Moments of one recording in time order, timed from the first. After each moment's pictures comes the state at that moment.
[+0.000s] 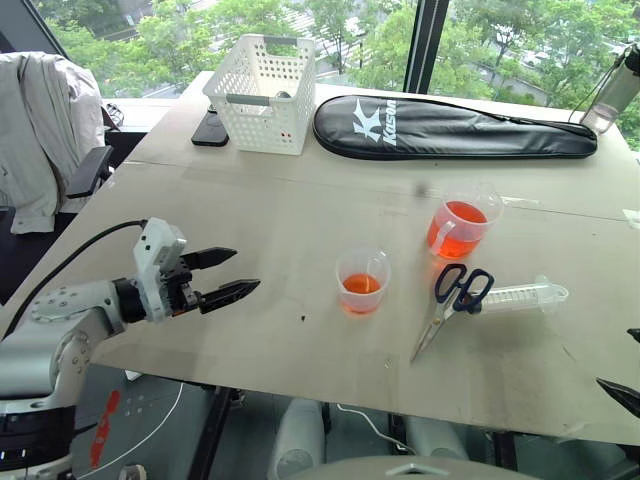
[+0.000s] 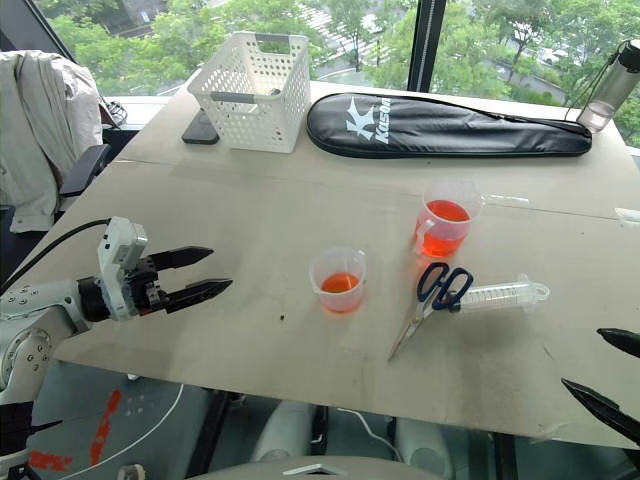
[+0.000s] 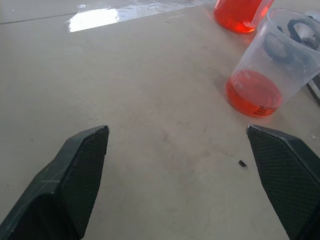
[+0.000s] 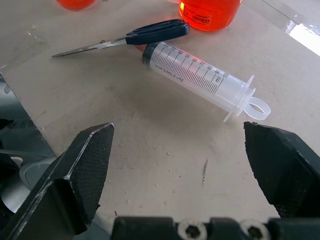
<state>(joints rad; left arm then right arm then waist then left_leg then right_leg) -0.01 0.86 0.36 -0.21 -0.62 0.62 -1.07 0.76 -0.70 -0.99 -0.54 0.59 0.38 1.26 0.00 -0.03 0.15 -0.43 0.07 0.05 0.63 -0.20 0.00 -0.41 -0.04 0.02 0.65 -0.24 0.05</state>
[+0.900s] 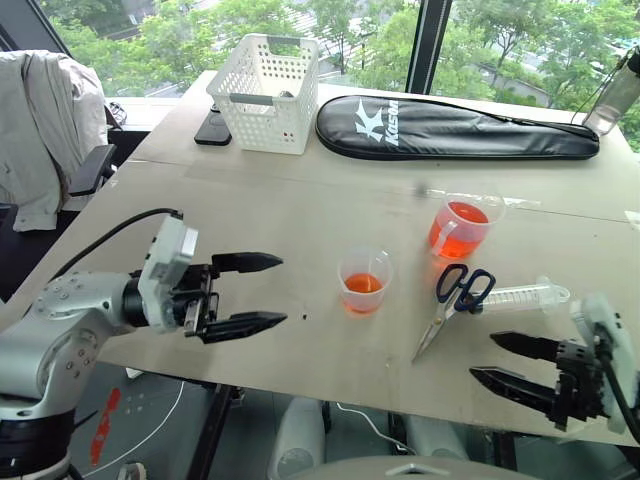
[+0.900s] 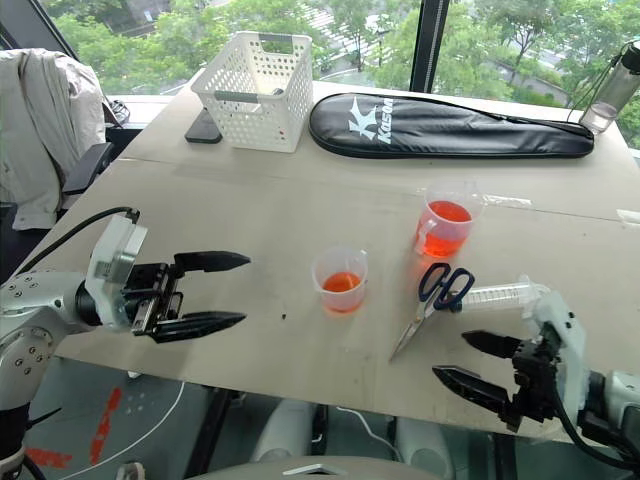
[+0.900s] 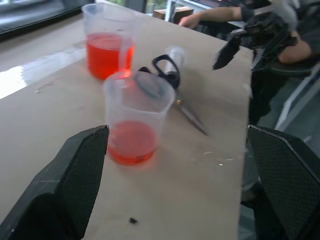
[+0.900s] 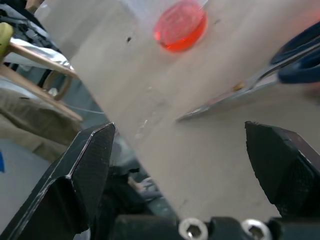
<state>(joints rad) 0.00 0.90 0.34 -0.45 -0.82 0.59 -1.32 0.50 -0.93 -0.55 -0.82 1.39 1.00 0.46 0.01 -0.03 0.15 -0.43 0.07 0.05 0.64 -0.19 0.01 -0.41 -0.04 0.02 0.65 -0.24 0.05</state>
